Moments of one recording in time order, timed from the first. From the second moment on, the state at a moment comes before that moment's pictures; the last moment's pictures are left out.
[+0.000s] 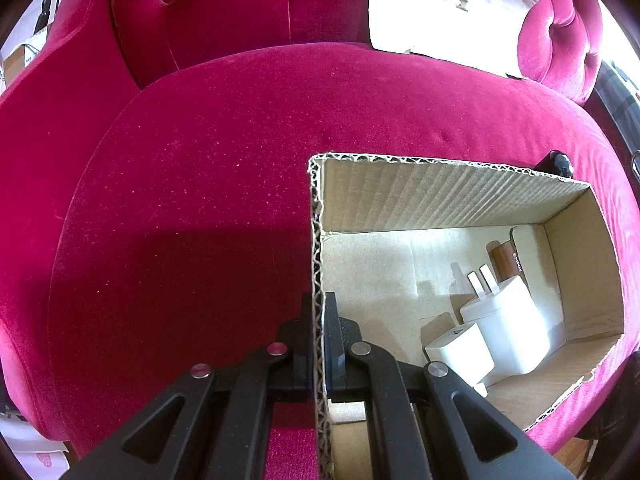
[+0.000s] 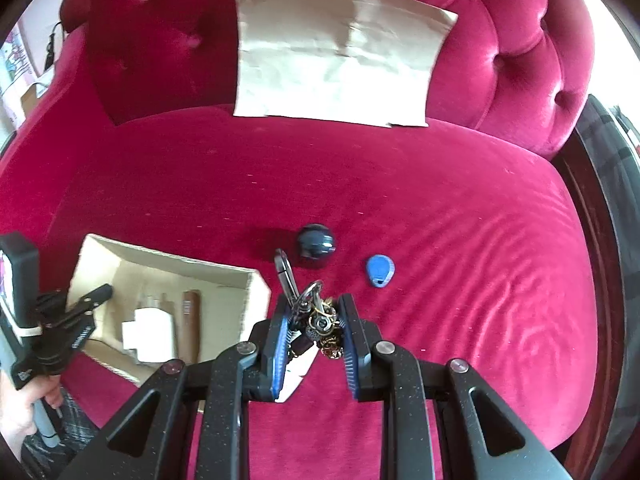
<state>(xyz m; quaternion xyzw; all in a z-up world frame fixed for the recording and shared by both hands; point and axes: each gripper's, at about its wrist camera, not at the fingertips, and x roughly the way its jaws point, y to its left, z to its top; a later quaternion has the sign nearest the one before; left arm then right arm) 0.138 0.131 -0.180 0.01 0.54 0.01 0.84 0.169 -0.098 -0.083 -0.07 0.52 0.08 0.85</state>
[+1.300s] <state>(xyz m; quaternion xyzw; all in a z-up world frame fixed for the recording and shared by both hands) 0.139 0.129 -0.180 0.01 0.54 0.01 0.84 0.158 -0.014 -0.144 -0.08 0.55 0.12 0.82</state>
